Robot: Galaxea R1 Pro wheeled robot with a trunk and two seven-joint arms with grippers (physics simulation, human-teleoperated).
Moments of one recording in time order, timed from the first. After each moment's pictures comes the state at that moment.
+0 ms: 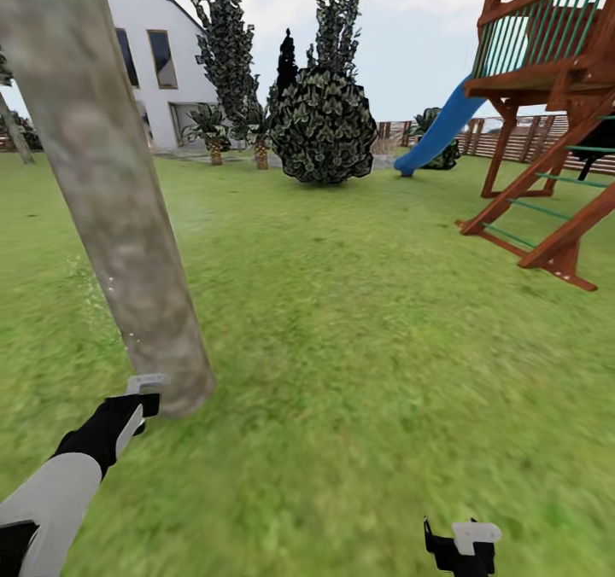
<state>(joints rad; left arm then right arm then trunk) -0.80 0.20 0.14 -0.48 -0.05 0.40 0.12 -0.40 -0.07 -0.14 -0.09 0.19 -0.66 -0.15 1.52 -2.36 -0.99</state>
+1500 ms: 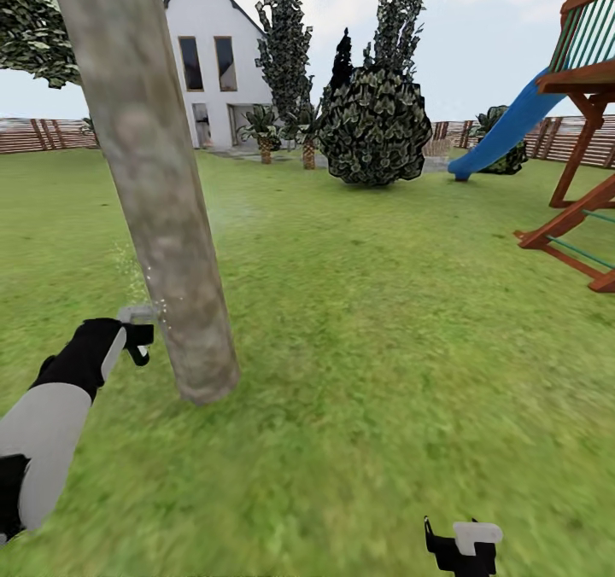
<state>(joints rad) -1.03 0.26 0.13 -0.62 -0.05 0.63 -0.02 -0.40 -0.07 -0.14 -0.09 0.19 -0.66 -0.15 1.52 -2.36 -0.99</state>
